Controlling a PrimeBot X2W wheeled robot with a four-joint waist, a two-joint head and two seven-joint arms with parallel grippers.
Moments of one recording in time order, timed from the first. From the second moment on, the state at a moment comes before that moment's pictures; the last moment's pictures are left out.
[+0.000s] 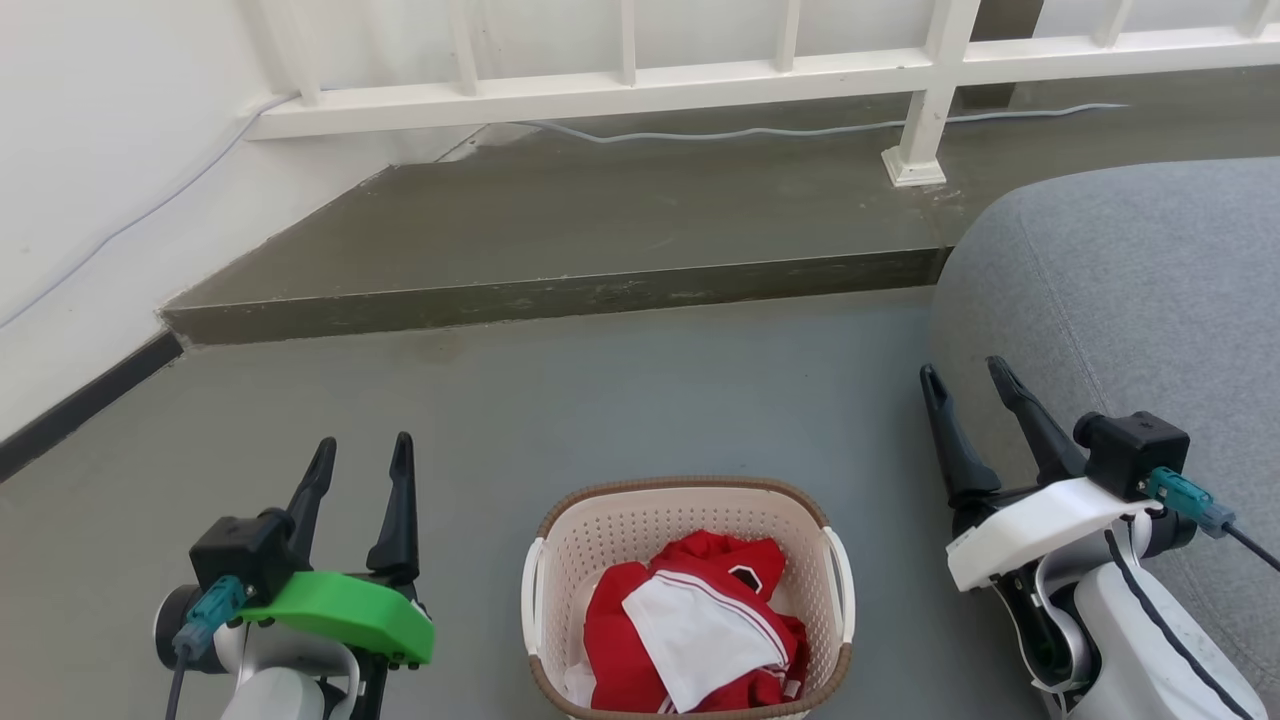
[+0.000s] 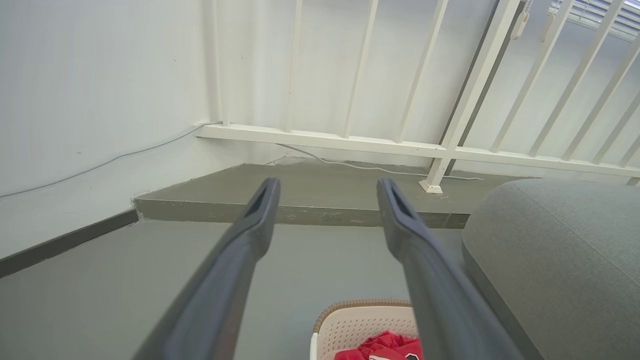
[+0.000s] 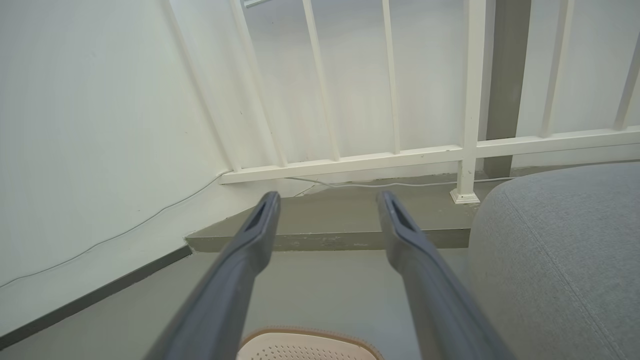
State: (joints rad) left arm -0.11 0.12 -0.29 0.21 -0.47 0.03 -0.25; right arm -0.14 -0.19 0.32 0.26 0.44 0.02 -0.25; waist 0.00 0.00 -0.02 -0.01
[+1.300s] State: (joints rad) left arm -0.03 0.08 -0.20 0.16 -0.39 -0.05 -0.25; right arm -0.07 -0.16 0.25 0.22 0.37 0.05 -0.25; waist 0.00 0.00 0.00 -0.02
